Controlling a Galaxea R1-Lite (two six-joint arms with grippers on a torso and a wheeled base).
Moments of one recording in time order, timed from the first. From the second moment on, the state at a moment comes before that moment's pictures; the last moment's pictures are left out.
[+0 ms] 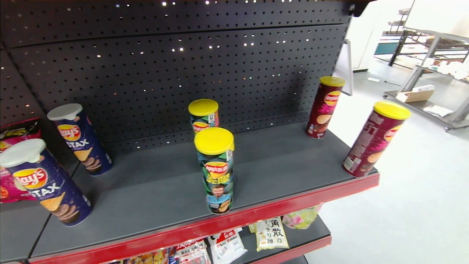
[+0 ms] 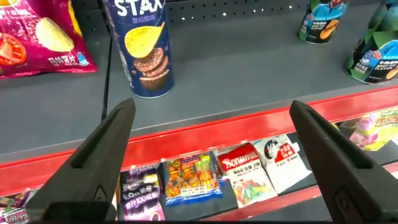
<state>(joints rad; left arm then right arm) 0.04 0.06 0.00 0.00 -0.01 0.00 0.00 0.00 0.00 0.00 0.02 -0.01</state>
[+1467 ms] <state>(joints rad) 0.04 0.06 0.00 0.00 -0.01 0.00 0.00 0.01 -0.04 -0.03 0.00 0.05</state>
